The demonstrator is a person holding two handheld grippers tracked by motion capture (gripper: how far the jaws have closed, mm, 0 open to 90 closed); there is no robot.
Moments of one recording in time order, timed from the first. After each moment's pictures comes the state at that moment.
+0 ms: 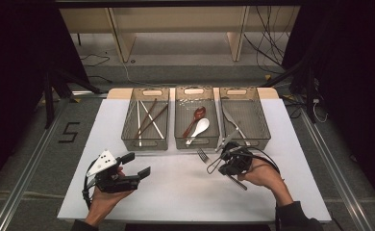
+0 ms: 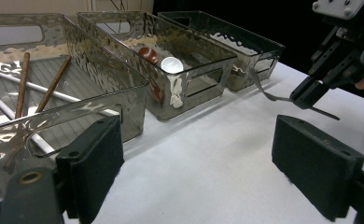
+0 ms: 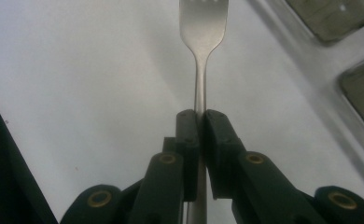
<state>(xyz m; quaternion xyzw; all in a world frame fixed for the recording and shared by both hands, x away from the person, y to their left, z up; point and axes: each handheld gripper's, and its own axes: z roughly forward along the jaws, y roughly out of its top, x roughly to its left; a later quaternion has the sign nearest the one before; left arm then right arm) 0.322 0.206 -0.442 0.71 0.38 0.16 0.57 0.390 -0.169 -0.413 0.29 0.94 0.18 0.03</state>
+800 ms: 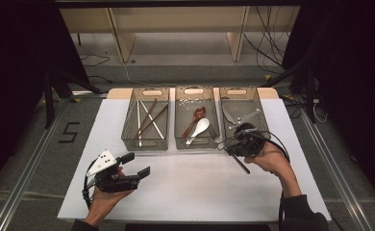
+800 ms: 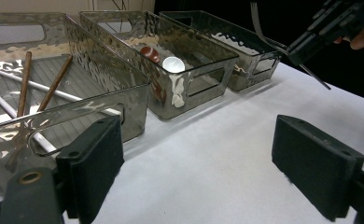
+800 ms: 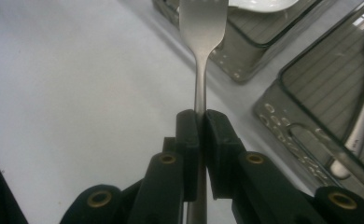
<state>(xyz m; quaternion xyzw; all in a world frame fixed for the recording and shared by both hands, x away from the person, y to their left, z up) 0.322 0.207 -0.443 0.71 0.38 0.16 0.57 0.416 -0.199 -0.377 0.34 0.90 0.26 0.06</state>
